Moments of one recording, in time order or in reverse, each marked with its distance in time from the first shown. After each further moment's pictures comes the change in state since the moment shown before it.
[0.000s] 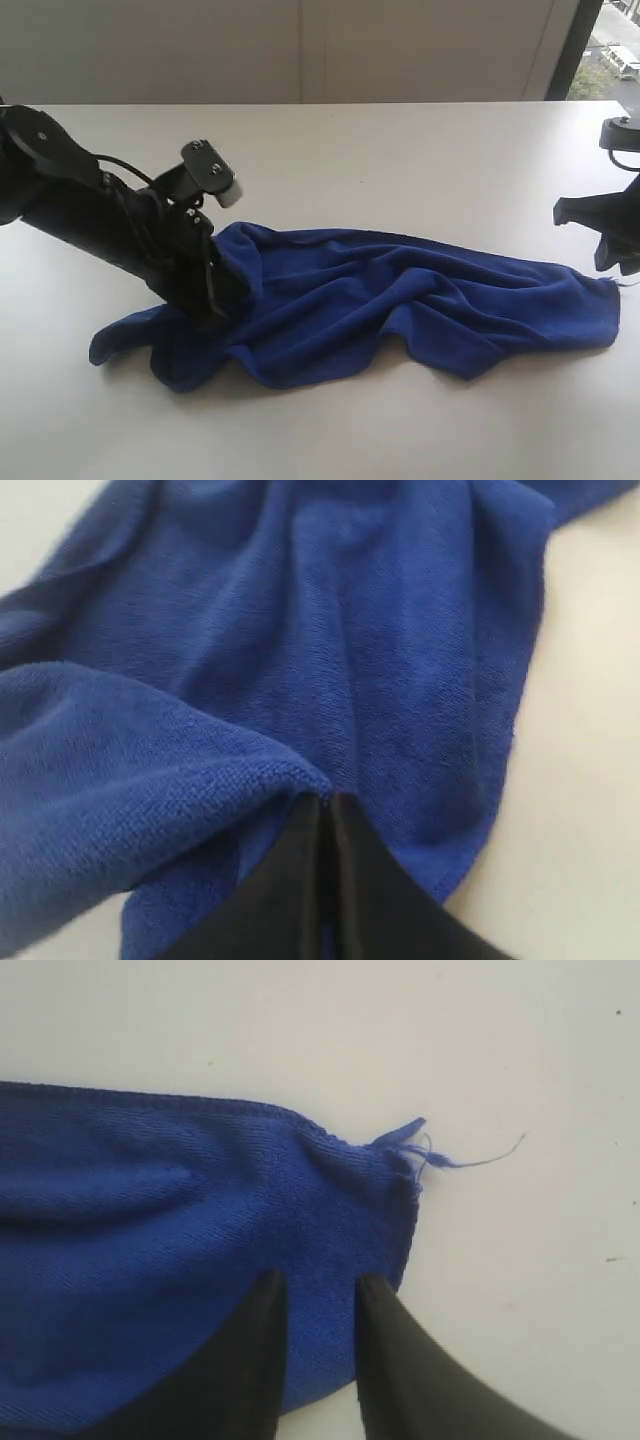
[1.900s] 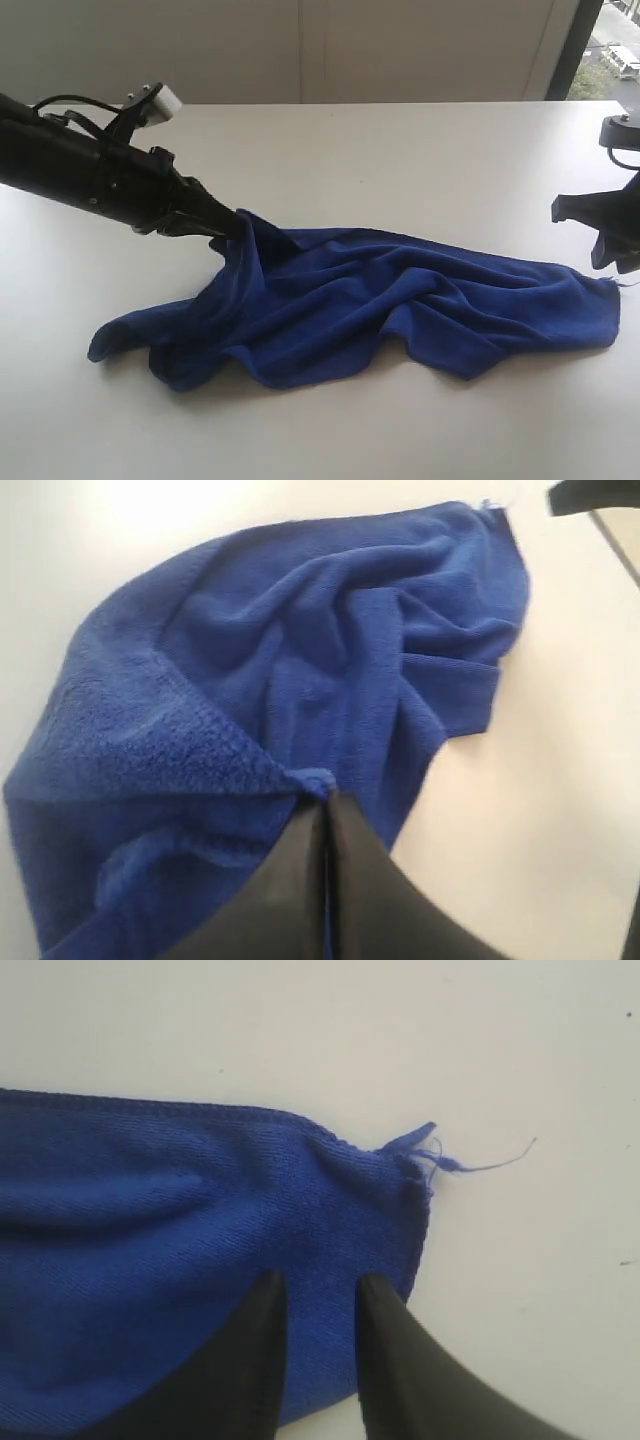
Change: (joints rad) left arm 0.206 0.047 -0.093 -0.362 0.300 -0.059; right arm 0.000 0.000 0.000 0.023 -0.008 0.000
